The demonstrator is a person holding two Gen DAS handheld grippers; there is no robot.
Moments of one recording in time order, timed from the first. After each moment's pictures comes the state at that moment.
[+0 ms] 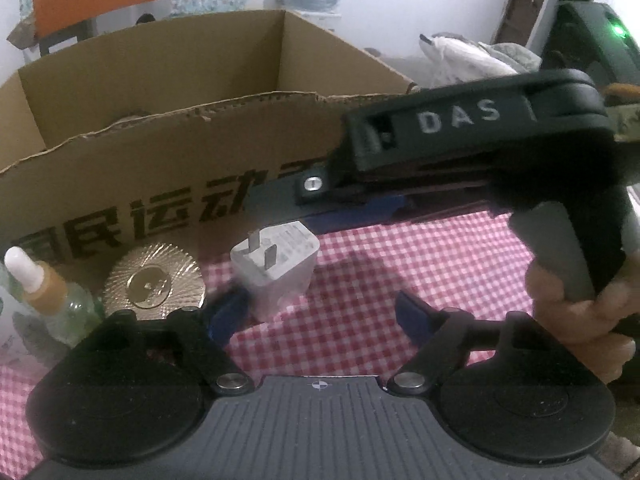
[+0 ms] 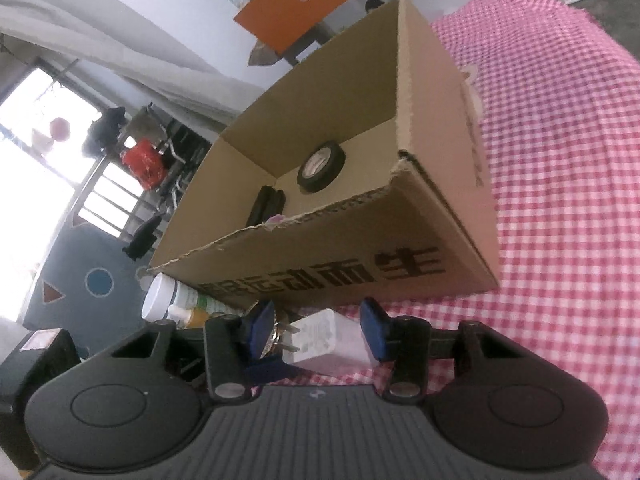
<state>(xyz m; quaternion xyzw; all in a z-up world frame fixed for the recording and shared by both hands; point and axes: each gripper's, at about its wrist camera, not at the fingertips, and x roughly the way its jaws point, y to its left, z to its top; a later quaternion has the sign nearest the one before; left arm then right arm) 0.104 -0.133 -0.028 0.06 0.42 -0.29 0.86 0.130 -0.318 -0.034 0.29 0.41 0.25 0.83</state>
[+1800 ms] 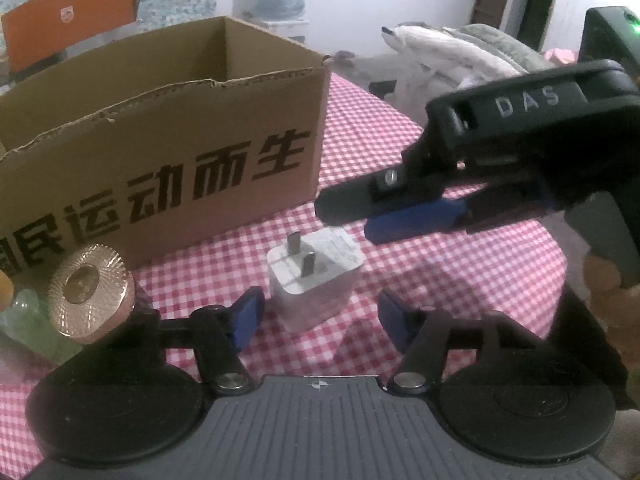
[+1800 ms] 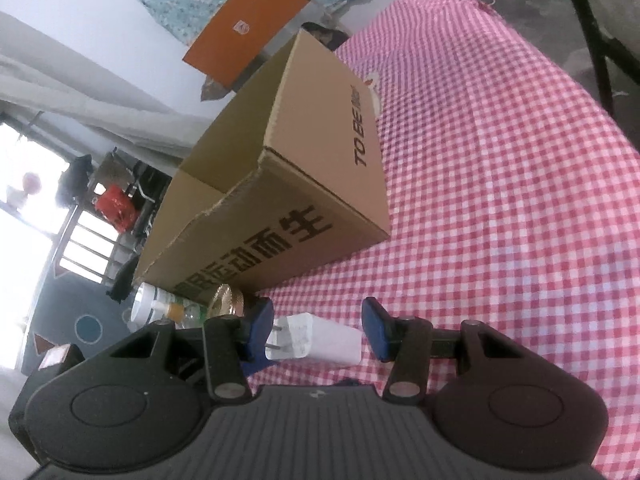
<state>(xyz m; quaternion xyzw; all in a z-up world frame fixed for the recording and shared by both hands) 0.074 -0.160 -0.038 0.10 0.40 -0.31 0.86 0.072 -0.379 -0.043 0.35 0.41 0.17 0.82</state>
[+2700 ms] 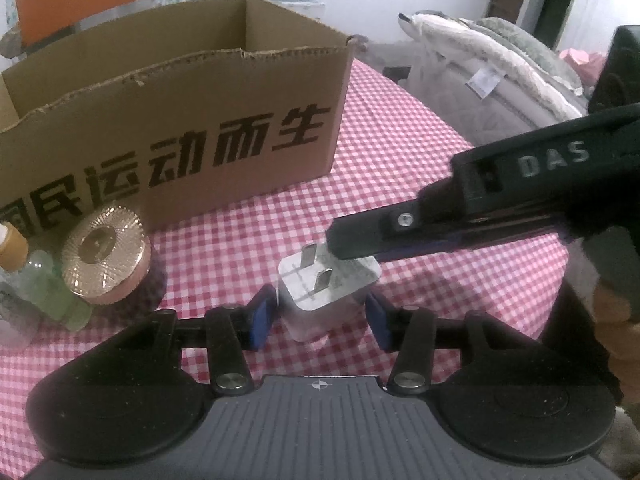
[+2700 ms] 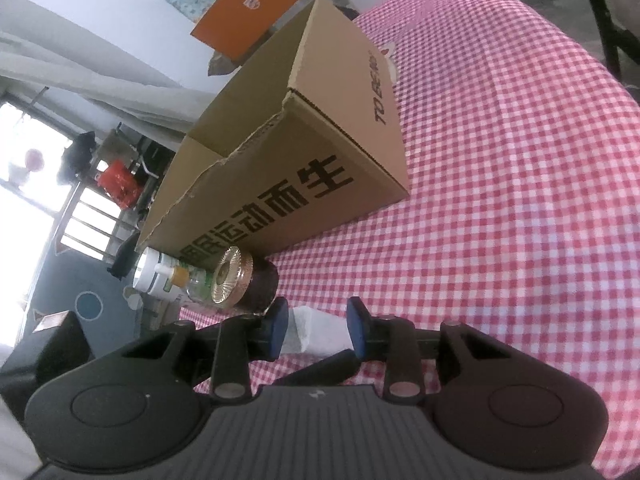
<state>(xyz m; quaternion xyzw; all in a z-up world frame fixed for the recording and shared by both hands) 0.071 -0.144 -0.037 0.09 0.43 -0.29 0.85 0.061 -0.352 -0.047 0.33 0.43 0.19 0.82</state>
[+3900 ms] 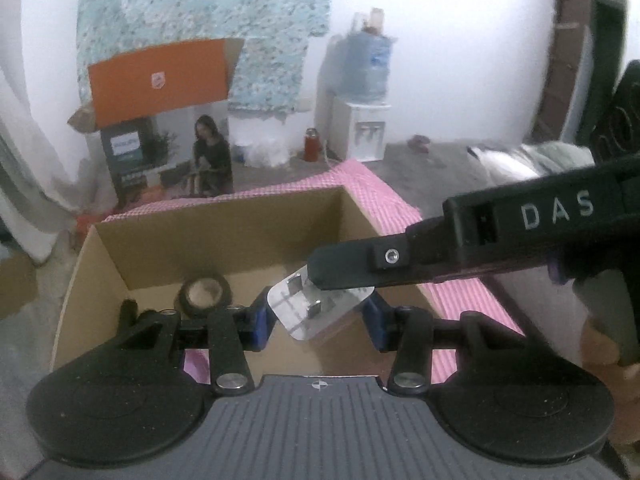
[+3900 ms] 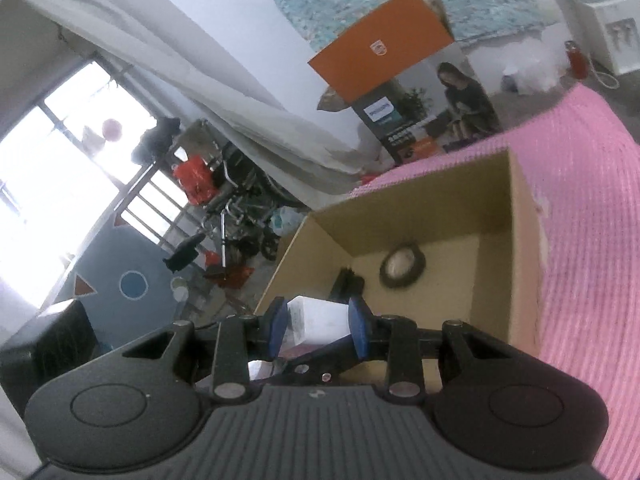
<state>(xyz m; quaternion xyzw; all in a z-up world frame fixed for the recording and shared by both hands) 0.149 -0.133 0.091 0.04 0.33 -0.20 0.92 0.166 -0.319 0.091 0.26 0.35 0.31 0.85</state>
